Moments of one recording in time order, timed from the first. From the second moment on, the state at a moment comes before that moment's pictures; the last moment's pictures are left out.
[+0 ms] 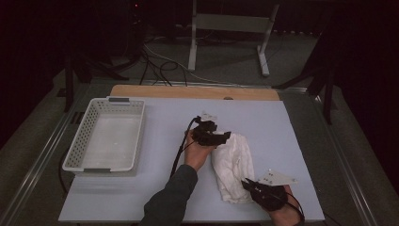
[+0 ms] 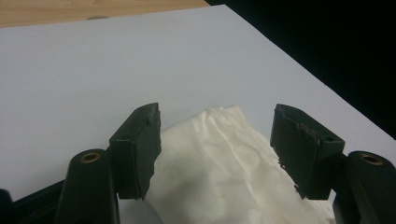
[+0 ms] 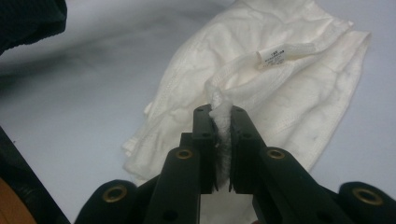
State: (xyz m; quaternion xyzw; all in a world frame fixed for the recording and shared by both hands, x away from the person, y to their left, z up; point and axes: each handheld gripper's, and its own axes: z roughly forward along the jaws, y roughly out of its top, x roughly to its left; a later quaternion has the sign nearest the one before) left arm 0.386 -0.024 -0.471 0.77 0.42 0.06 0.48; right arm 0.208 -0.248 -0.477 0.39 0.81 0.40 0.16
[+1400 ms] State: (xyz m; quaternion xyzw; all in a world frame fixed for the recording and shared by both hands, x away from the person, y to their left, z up) left arm 0.365 -0.039 -0.503 0.80 0.39 0.04 0.45; right arm 0.195 -0.257 -0.469 0.40 0.80 0.41 0.19
